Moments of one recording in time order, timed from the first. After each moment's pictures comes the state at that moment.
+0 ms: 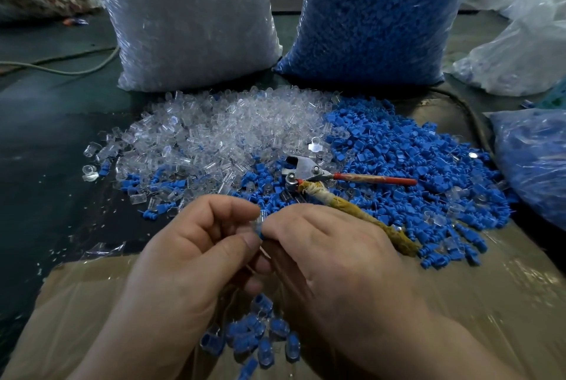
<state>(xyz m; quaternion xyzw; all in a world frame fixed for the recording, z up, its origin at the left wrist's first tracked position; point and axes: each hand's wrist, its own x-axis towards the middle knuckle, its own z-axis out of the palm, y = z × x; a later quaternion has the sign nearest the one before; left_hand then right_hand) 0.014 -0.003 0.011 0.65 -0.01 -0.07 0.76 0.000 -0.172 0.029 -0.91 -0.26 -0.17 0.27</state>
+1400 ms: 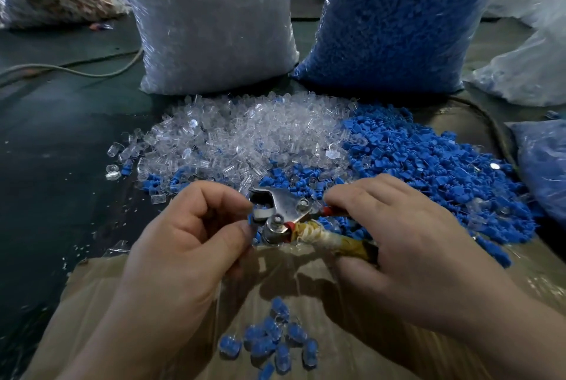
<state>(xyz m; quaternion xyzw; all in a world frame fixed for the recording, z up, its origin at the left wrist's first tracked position) 0.021 0.013 0.018 0.74 -0.03 0.03 0.67 0.015 -0.210 0.050 -0.97 -0.18 -0.04 0.12</state>
